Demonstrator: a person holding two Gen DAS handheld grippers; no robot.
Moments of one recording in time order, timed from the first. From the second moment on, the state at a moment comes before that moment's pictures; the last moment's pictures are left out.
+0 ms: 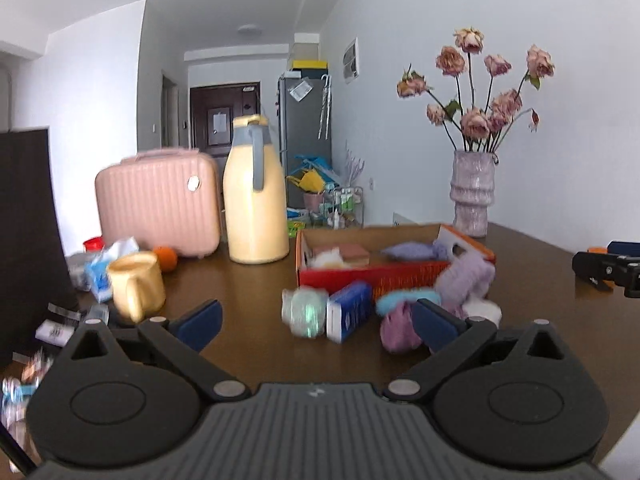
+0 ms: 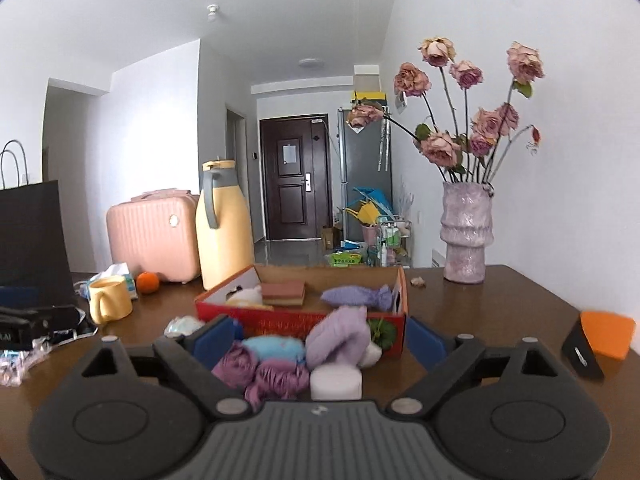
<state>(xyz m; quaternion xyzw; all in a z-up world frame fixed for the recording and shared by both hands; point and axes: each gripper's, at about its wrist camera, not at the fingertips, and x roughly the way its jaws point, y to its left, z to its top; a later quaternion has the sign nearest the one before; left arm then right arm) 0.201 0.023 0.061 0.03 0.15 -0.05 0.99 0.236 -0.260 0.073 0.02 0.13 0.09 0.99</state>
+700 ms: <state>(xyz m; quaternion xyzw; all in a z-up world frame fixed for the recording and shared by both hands) 0.140 0.019 0.016 0.04 0.19 -0.05 0.98 0.131 -0.243 0.004 0.00 0.16 0.06 0.99</state>
